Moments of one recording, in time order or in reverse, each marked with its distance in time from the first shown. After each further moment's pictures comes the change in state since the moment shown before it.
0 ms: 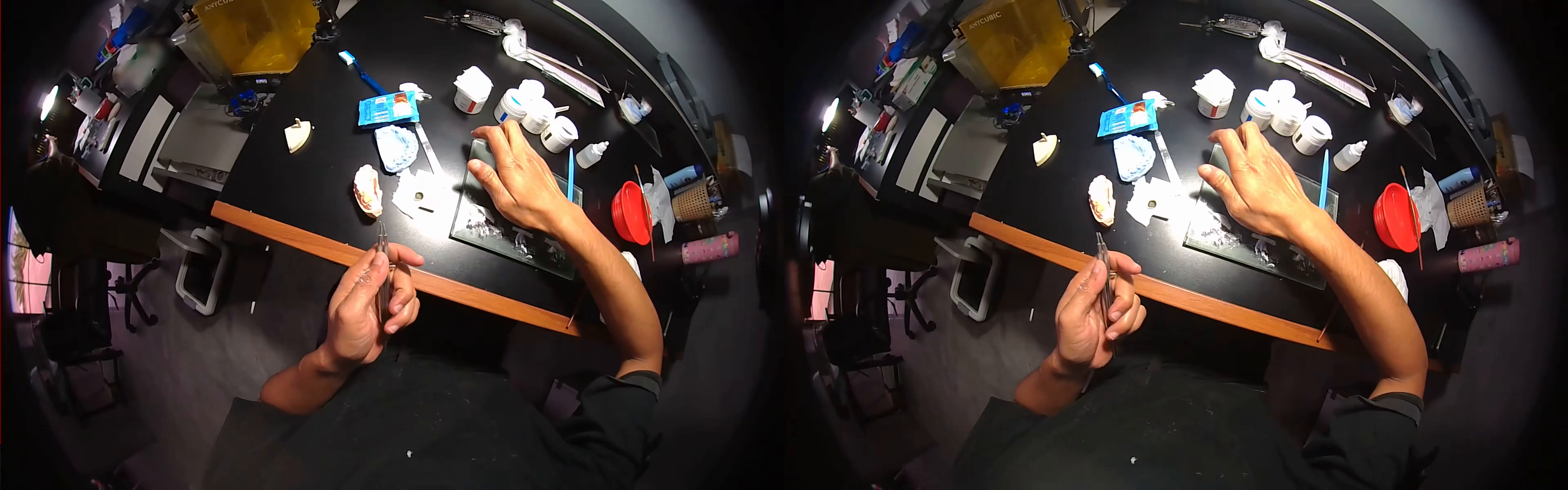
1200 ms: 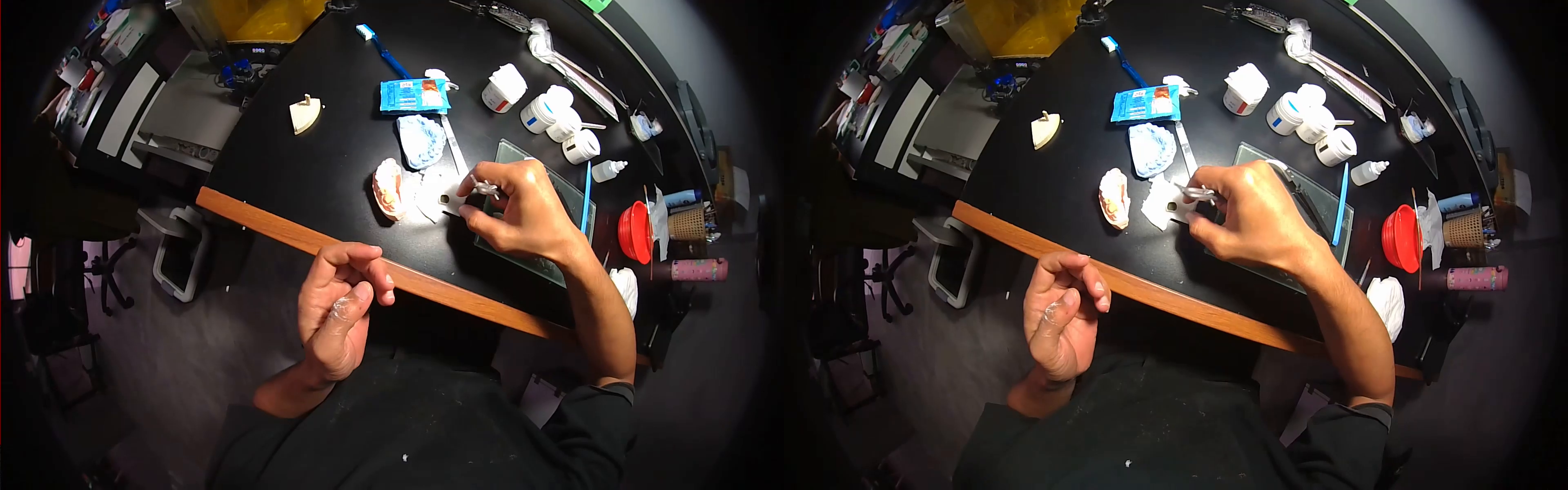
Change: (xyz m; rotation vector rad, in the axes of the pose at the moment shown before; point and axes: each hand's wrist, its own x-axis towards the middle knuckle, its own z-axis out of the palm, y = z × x) left_hand -0.011 0.010 -0.030 0.200 0.178 0.353; right_hand 0.015 -0.041 0.016 0.376 -0.091 -0.048
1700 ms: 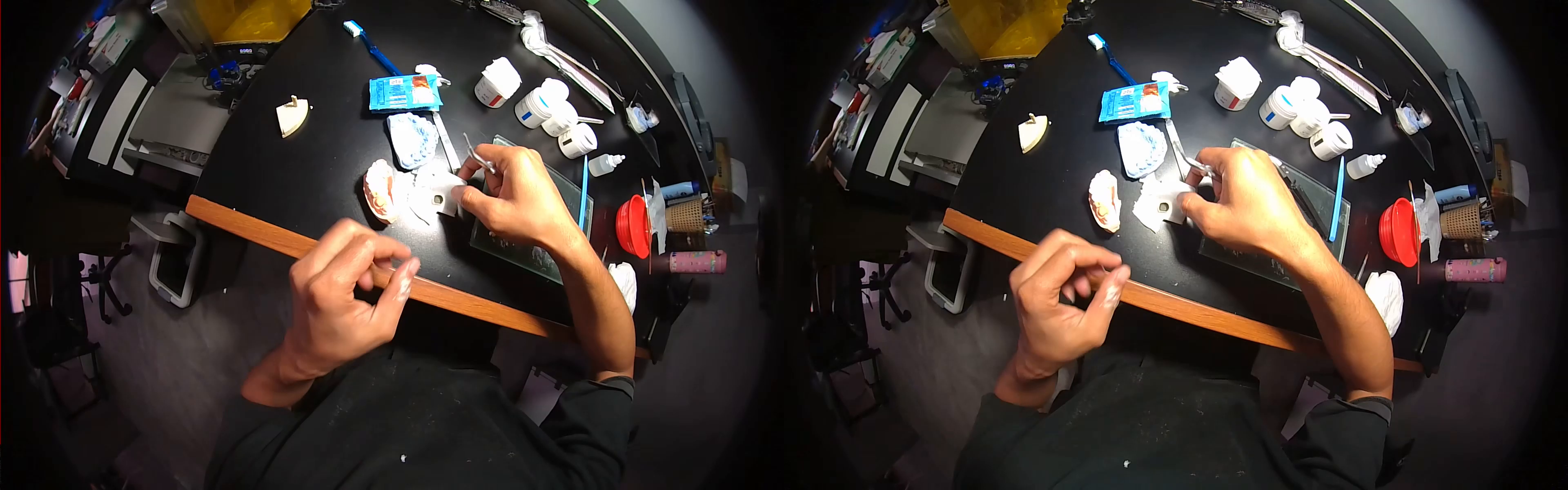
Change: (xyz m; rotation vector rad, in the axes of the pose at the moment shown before) left_hand 0.046 0.027 0.012 0.991 -0.178 0.334; right_hand 0.013 -0.011 -0.006 -0.134 -0.003 0.343
